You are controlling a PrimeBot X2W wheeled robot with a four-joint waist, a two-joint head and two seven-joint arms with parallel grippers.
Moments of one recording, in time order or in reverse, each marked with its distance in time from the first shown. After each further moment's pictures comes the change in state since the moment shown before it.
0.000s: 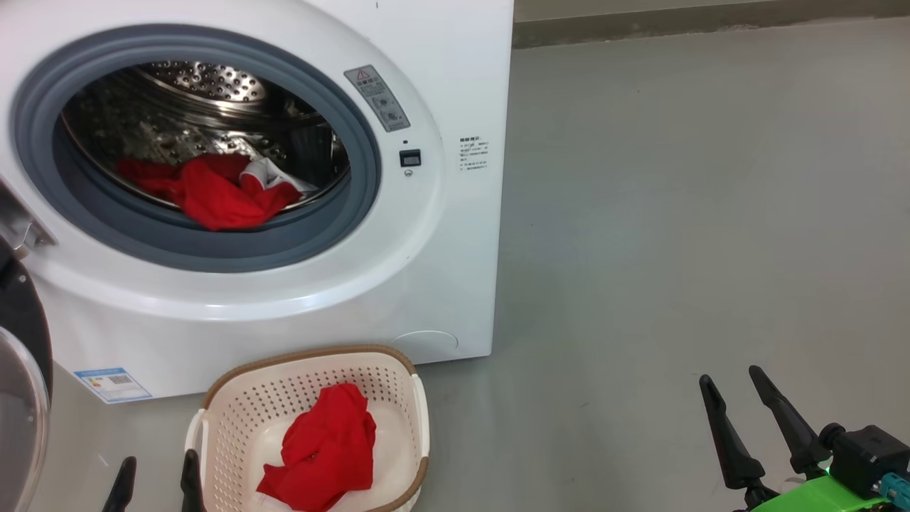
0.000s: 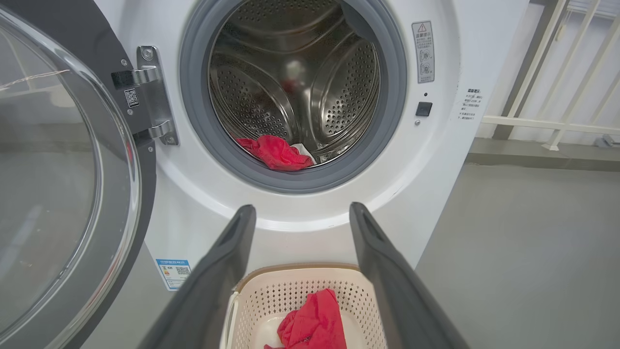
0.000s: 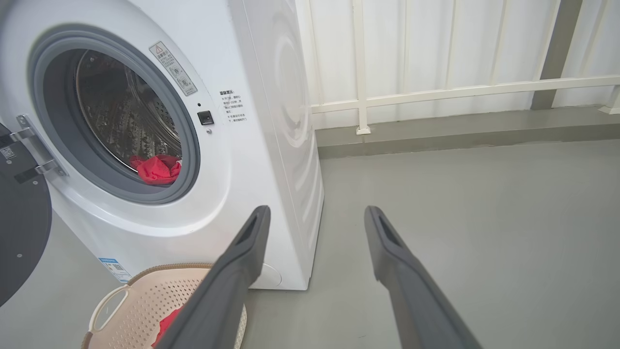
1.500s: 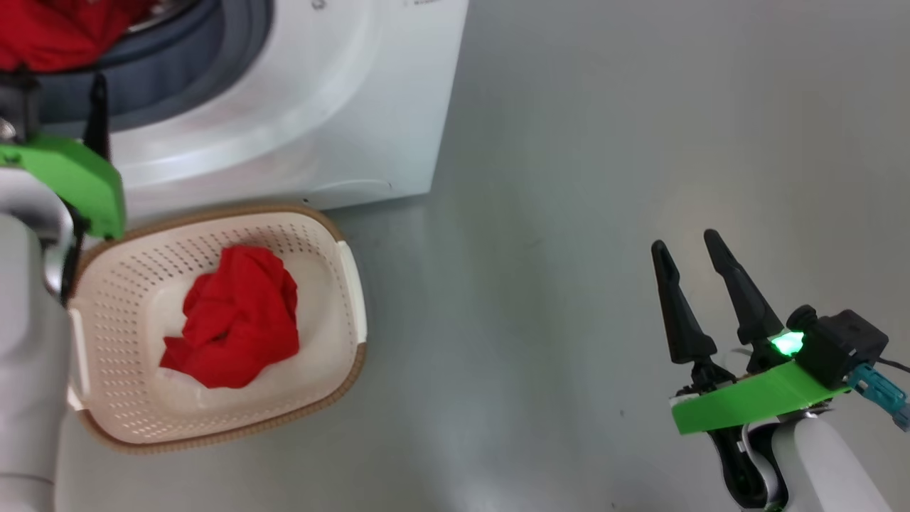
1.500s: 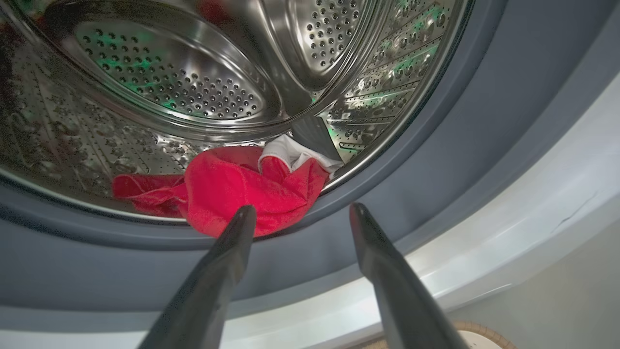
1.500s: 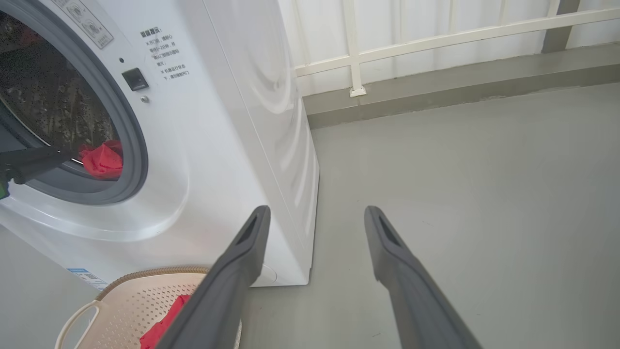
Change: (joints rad) left arm -1.156 0.225 -0.206 0.823 0.202 -0.001 0.174; right arm -0.266 0.109 0.031 -0.028 -0.002 0.000 0.000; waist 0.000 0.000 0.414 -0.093
